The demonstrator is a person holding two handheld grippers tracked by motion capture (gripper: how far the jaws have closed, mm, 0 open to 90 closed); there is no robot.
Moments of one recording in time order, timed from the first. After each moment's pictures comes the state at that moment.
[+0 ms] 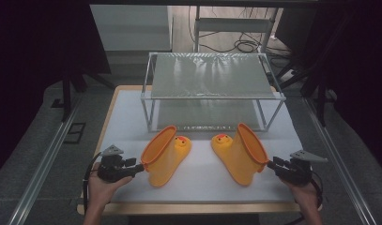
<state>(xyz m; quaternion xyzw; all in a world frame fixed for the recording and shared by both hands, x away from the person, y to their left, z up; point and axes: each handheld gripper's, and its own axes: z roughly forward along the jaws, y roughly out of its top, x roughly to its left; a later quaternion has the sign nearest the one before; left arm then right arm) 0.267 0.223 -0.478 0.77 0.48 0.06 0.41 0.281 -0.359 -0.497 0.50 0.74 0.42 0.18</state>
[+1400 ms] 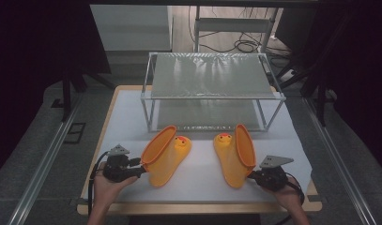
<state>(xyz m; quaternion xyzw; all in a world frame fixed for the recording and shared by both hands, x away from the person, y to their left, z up) 0.269 0.208 -0.479 0.78 0.47 0.06 0.41 0.276 -0.291 -0.505 0.33 0.86 0.38 0.12</state>
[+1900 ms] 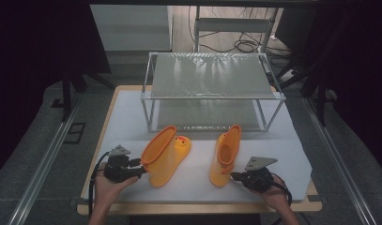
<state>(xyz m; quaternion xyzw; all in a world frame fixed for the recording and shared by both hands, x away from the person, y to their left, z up) 0.269 0.205 -0.481 0.78 0.48 0.06 0.40 0.274 -0.249 -0.506 0.28 0.87 0.38 0.09</state>
